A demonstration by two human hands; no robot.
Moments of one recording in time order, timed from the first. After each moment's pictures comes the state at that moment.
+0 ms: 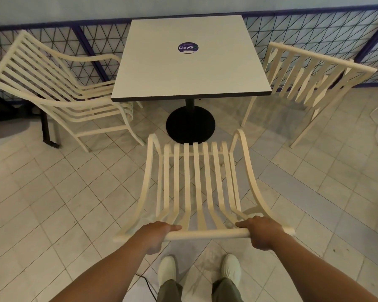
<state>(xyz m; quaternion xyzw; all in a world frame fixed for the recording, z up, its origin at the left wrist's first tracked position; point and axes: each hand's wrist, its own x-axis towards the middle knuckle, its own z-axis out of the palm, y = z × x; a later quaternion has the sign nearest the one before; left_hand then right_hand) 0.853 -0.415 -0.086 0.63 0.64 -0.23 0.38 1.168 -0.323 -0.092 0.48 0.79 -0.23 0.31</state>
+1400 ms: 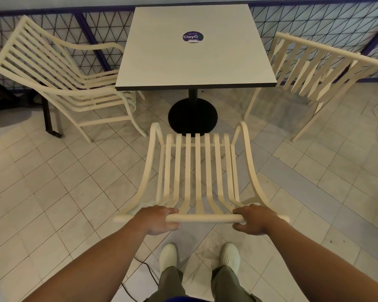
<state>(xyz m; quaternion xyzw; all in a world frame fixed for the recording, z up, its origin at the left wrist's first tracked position) 0.832 -0.415 -0.088 0.62 0.66 -0.20 0.38 1.152 -0.324 -0.088 0.46 0.78 -0.29 0.30</state>
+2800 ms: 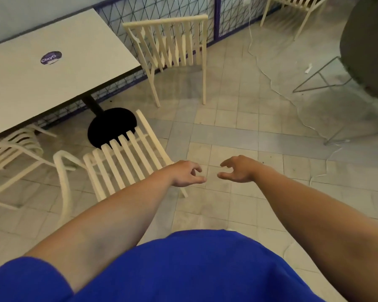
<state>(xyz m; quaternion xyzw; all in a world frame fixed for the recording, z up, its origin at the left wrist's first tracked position) 1.199 -0.365 -0.020 0.78 0.44 -0.20 0.39 1.423 -0.423 -0.031 0.67 0.65 -0.35 0.11</state>
